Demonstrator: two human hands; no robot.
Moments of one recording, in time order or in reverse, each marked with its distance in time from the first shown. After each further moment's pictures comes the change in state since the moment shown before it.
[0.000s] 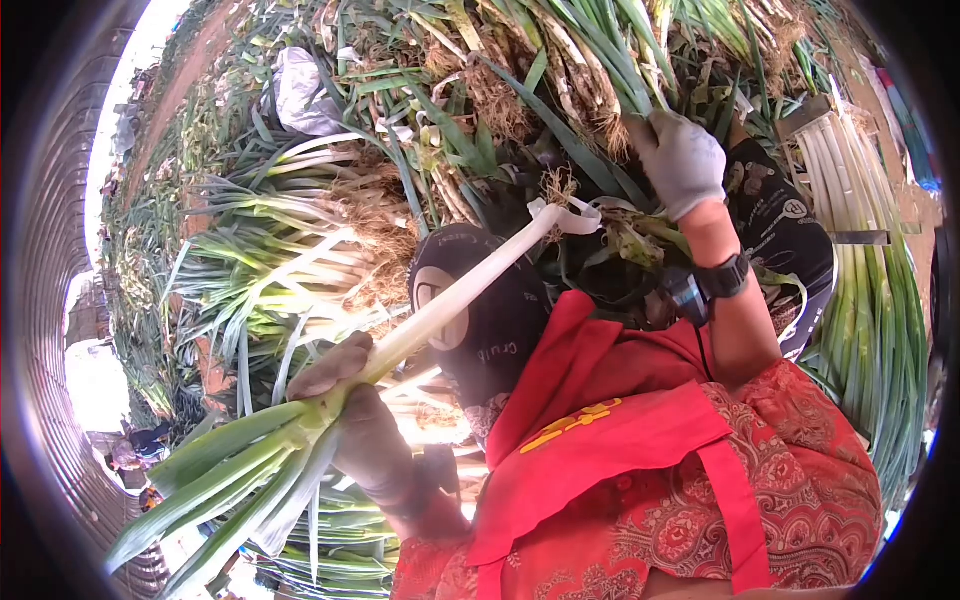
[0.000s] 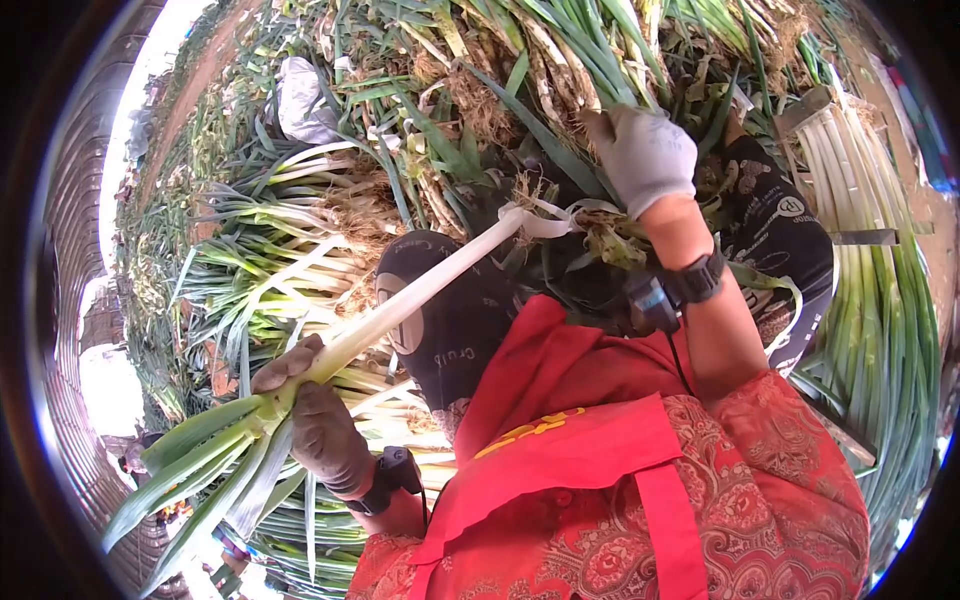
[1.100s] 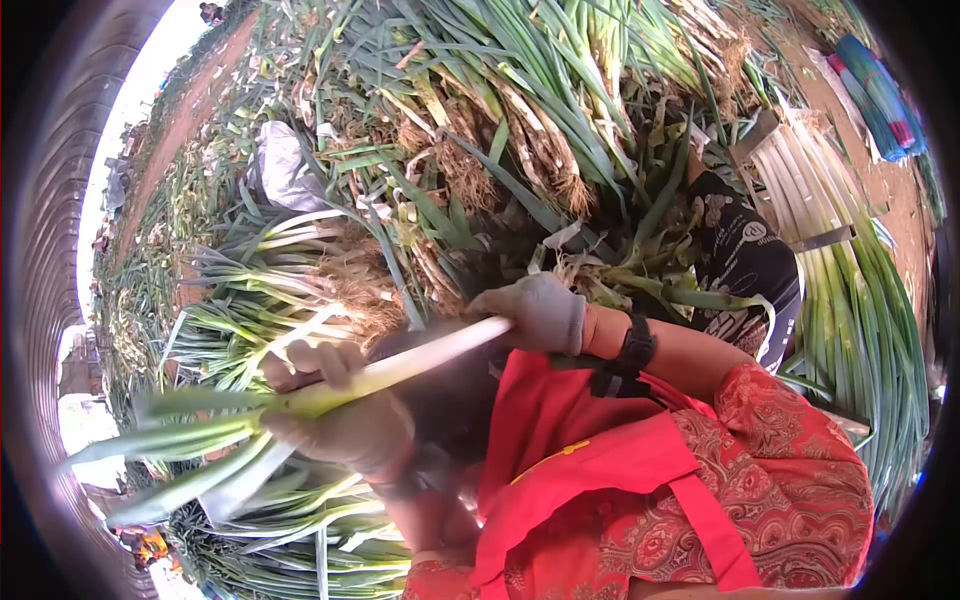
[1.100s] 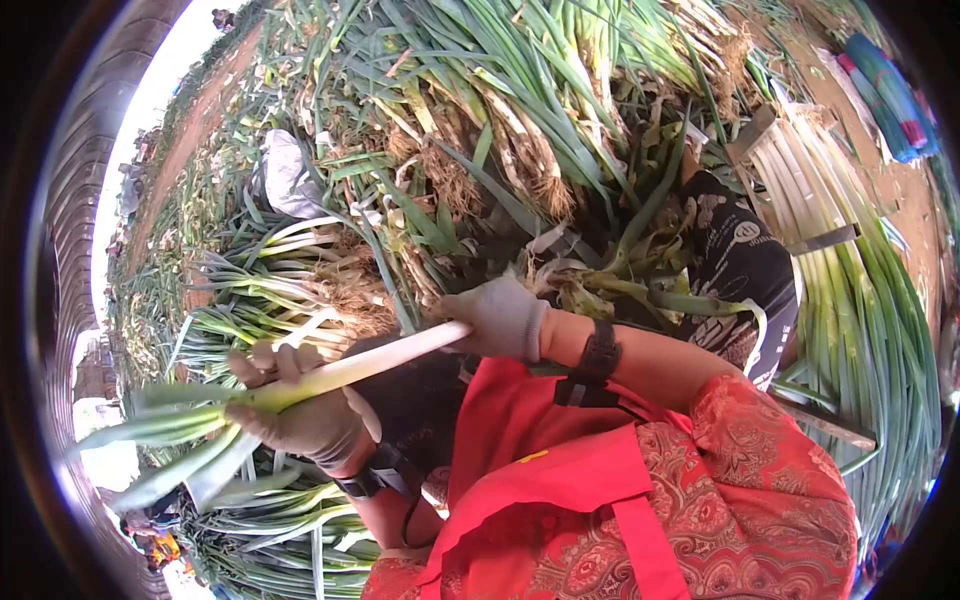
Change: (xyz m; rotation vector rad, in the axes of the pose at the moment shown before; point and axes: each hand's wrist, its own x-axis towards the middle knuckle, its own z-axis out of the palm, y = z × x) left_hand 0.058 -0.014 0.056 -0.899 -0.013 -0.014; right_hand -0.060 -0.075 0.027 0.601 -0.635 -0.533
